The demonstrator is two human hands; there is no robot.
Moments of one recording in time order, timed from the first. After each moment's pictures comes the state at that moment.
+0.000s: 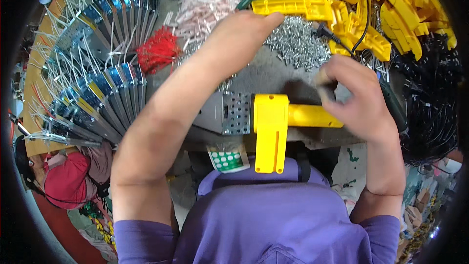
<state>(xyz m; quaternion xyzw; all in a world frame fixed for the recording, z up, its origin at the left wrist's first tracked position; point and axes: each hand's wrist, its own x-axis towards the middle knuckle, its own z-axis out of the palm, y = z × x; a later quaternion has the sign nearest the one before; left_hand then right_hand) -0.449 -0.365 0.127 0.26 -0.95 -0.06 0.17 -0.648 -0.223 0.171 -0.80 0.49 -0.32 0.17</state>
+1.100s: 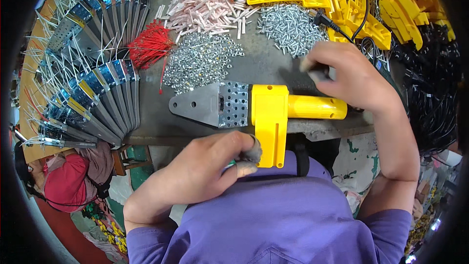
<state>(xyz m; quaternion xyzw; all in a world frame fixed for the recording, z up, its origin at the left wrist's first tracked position) -0.367 -0.216 0.175 0.30 -0.79 -0.52 0.11 -0.660 -0.245 0.166 -0.84 0.46 -0.18 0.22</state>
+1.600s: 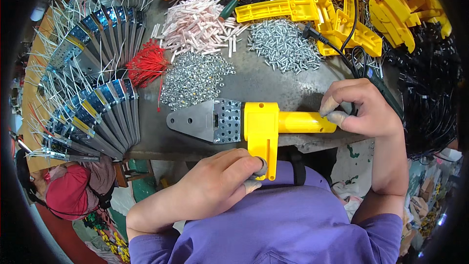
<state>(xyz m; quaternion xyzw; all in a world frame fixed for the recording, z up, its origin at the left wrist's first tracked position) -0.381 -0.212 0.173 0.21 -0.84 -0.48 0.12 -0.696 -0.205 0.169 -0.75 0.46 -0.26 0.39</state>
